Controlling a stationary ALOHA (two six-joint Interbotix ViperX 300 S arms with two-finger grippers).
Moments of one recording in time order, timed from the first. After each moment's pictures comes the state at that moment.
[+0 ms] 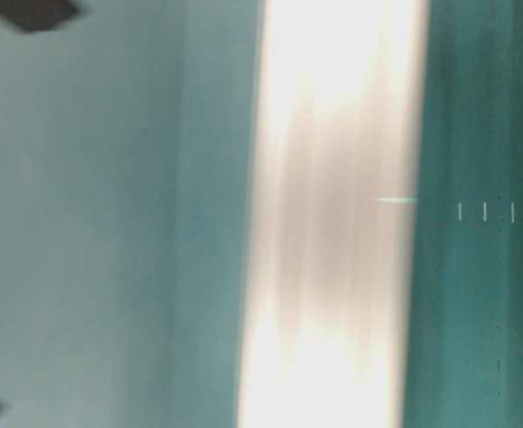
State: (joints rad) left arm -0.18 -0.31 0.62 0.02 0.76 -0.29; right arm 0.16 -0.27 0.62 0.11 0.96 0.22
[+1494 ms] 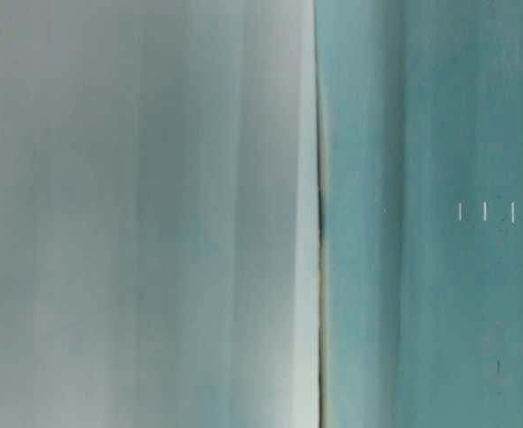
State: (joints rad) left arm -0.13 -0.30 -0.11 0.01 1.57 -0.27; right arm 0.14 -0.23 -0.14 0.12 1.72 0.35
